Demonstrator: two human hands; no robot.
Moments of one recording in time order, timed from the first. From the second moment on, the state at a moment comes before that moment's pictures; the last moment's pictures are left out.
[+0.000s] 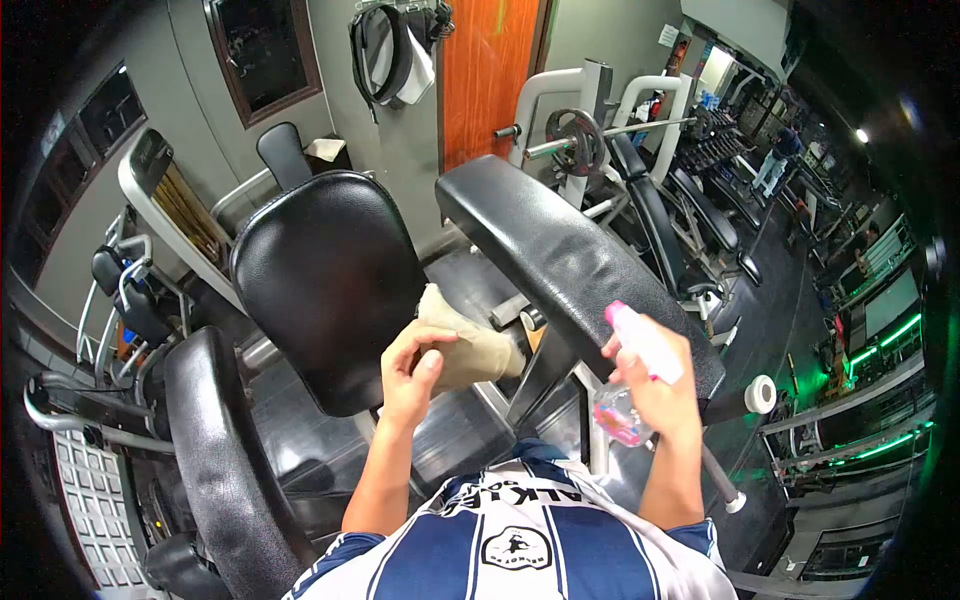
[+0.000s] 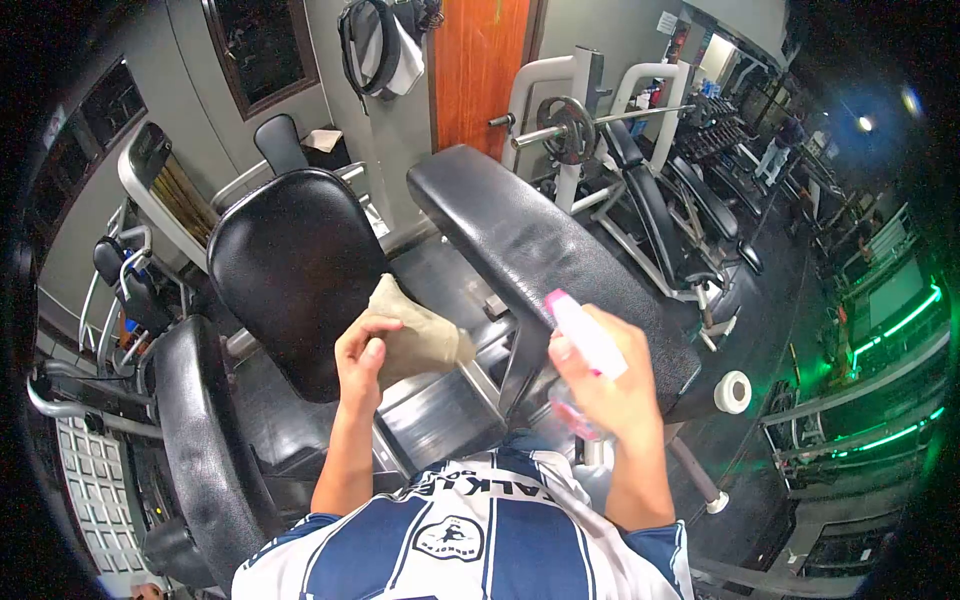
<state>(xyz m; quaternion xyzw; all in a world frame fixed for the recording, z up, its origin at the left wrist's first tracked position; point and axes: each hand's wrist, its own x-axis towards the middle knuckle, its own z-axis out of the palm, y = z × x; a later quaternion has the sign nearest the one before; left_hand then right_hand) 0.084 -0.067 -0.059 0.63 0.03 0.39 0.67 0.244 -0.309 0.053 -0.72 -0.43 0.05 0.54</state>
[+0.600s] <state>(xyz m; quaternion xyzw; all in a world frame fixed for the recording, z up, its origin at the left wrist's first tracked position) 0.110 -0.087 -0.067 0.46 0.15 0.41 0.77 0.242 -0.323 0.064 -0.80 -0.35 -0.02 0.49</state>
